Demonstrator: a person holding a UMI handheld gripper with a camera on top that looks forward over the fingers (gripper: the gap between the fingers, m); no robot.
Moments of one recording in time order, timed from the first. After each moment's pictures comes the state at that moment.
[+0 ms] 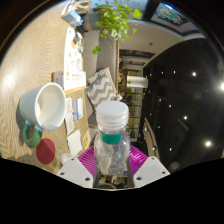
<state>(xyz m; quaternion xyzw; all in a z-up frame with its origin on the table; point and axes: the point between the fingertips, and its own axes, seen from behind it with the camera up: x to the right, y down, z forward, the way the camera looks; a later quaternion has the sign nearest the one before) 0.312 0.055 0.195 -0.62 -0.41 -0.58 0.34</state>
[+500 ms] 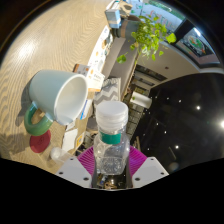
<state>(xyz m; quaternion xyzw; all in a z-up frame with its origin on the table) 0.290 0.069 0.183 -0.52 -0.53 -0.61 0.28</state>
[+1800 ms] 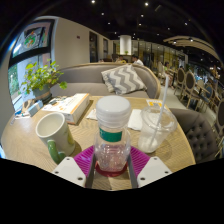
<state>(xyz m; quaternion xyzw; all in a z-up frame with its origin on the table) 0.328 0.024 0.014 -0.89 -0.03 0.02 0.46</state>
